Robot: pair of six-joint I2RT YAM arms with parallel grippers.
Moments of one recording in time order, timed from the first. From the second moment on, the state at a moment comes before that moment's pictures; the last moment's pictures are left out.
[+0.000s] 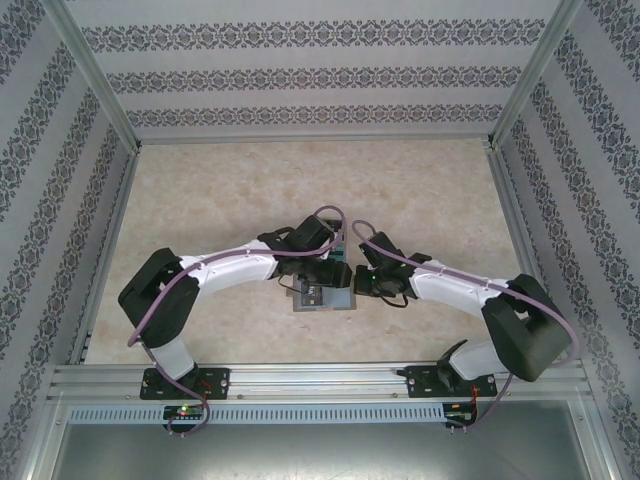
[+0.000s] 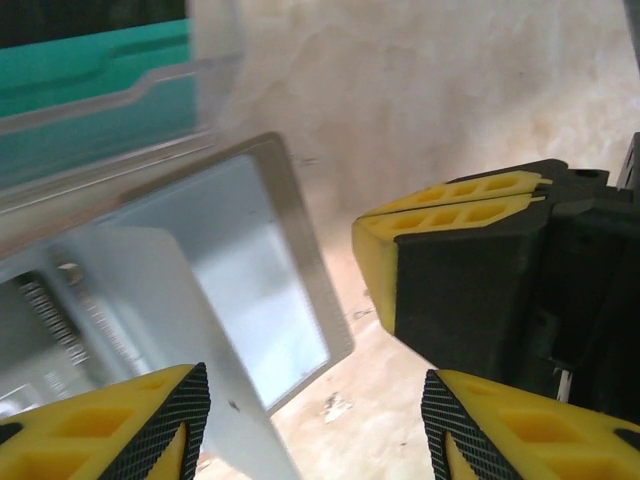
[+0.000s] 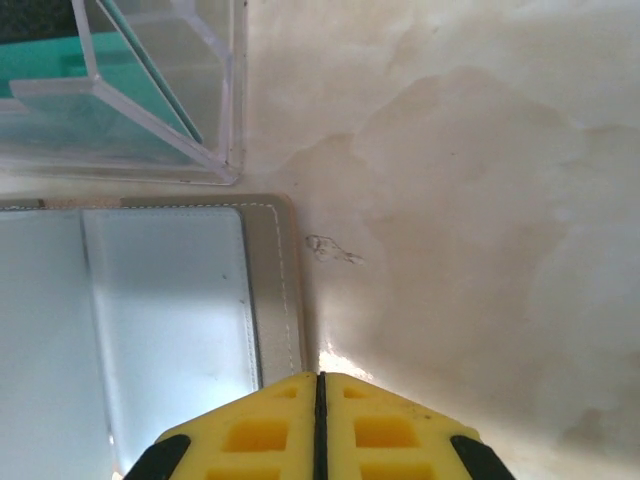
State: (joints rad) left arm -0.81 1.74 1.13 -0.40 0.35 -0.66; right arm 0.62 1.39 0.65 -0.37 -0.12 0.74
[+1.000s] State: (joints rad) left arm -0.76 1.61 0.91 -0.45 0.14 -0.69; right arm 0.72 1.58 0.75 -0.17 -0.35 0.79
